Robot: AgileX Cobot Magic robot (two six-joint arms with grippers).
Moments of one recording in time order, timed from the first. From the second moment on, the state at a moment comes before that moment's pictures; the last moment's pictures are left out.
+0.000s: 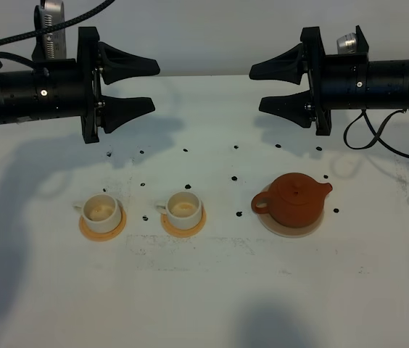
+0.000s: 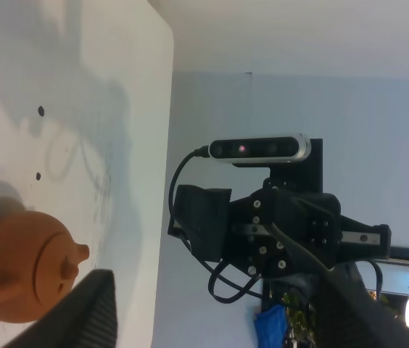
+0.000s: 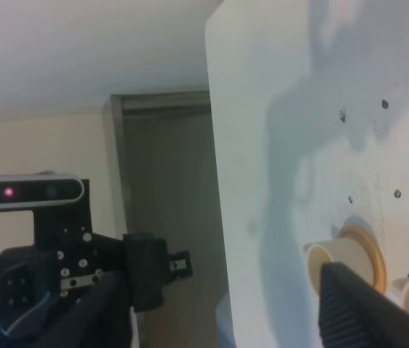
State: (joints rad) left arm -0.05 1.91 -1.19 -1.61 0.97 0.60; right arm 0.06 2.01 -1.33 1.56 1.09 -0.57
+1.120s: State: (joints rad) left arm -0.05 1.77 -1.19 -1.61 0.88 1.31; right arm 0.06 2.01 -1.33 1.59 1.08 -0.57
